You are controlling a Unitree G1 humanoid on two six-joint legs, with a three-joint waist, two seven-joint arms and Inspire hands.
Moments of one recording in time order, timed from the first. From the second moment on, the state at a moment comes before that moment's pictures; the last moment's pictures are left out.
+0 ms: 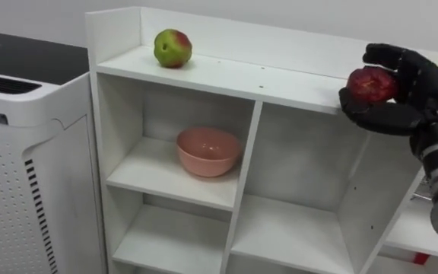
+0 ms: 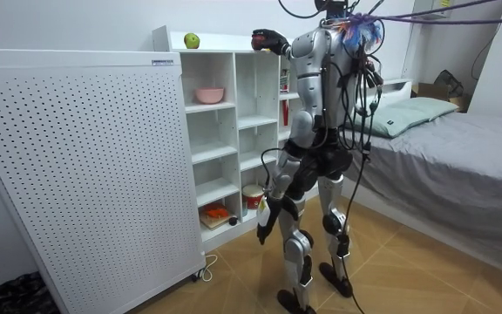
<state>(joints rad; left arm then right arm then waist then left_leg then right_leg) 0.22 0.23 0.06 0.98 0.64 0.07 -0.07 -0.59 -0.53 -0.06 0.26 0.27 -0.07 -0.13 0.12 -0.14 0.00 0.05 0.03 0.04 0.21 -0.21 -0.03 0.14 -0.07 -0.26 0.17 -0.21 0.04</state>
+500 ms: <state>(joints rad) 0.24 0.25 0.05 0.96 0.64 0.09 -0.05 -0.61 -0.54 -0.06 0.26 0.27 -0.08 -0.12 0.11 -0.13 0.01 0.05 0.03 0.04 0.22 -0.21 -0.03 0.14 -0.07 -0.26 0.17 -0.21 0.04</state>
